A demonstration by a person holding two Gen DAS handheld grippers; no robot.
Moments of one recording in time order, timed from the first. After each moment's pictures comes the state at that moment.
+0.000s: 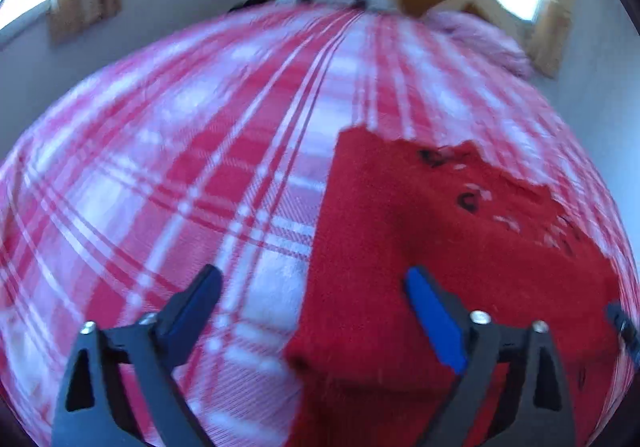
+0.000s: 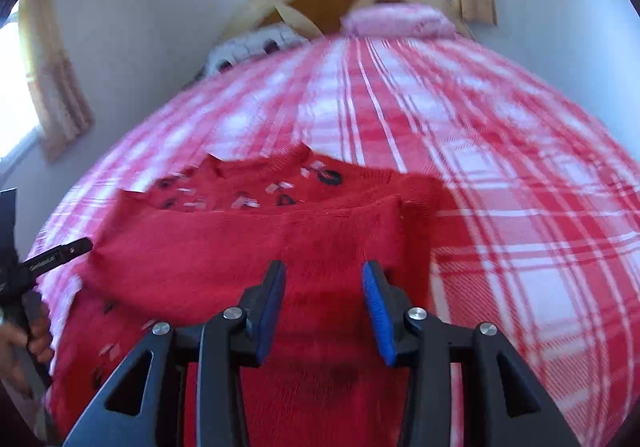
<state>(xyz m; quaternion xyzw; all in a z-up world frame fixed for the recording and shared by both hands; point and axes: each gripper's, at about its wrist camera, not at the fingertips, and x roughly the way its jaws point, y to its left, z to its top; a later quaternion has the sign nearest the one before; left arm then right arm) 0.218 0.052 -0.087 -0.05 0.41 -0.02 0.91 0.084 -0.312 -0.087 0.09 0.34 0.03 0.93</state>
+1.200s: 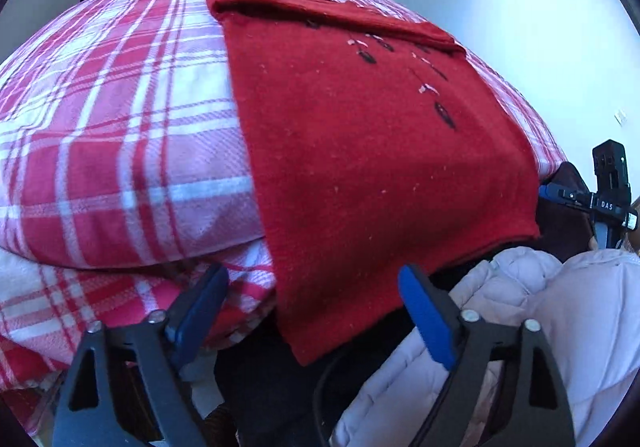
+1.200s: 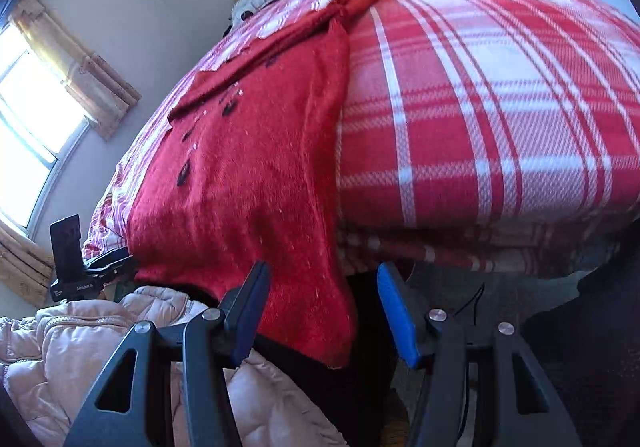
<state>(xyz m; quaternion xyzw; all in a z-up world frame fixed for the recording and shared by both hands) -0.012 0.090 -0.140 0.02 0.49 -0.31 0.81 -0.149 -0.323 -0.162 0.21 0.46 0.09 0.86</state>
